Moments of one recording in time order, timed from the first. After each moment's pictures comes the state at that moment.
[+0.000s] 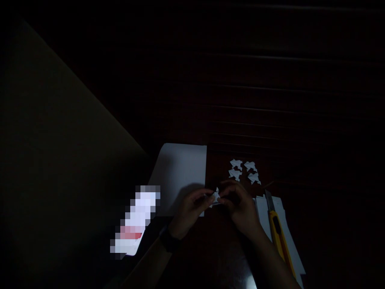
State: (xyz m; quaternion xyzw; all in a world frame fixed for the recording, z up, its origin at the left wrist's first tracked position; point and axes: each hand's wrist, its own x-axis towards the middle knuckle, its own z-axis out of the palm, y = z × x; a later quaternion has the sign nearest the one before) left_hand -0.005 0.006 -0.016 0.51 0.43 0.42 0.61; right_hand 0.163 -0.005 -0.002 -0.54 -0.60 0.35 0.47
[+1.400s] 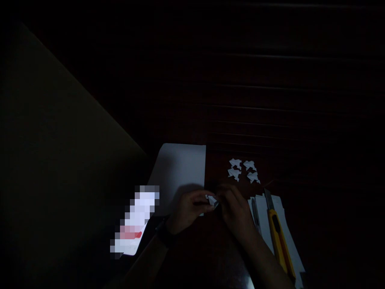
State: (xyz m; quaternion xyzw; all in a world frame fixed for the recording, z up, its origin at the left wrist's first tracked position) left_hand -0.012 0.011 -0.019 0.52 0.40 0.38 0.65; right_hand 0.157 -0.011 -0.004 -0.52 -0.72 0.19 0.41
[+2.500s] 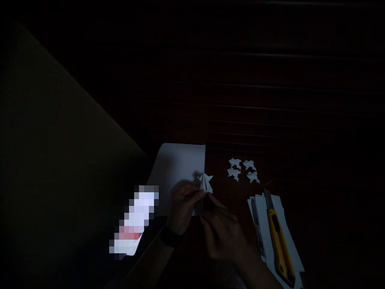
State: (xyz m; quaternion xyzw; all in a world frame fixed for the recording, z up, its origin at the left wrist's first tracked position) left_hand -0.004 0.010 -0.030 0.32 0.45 0.55 0.63; right_hand 0.131 -0.047 -0.006 -0.41 -0.80 0.16 0.42
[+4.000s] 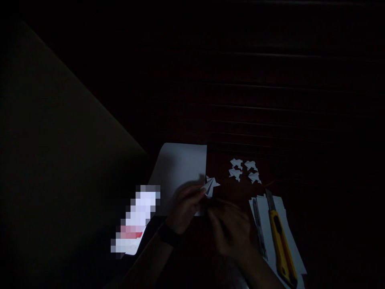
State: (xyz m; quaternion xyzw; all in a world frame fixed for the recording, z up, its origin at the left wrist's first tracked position) left_hand -0.009 0.010 -0.024 0.23 0.40 0.48 0.74; right_hand 0.139 -0.044 -0.005 -0.47 -0.74 0.15 0.45
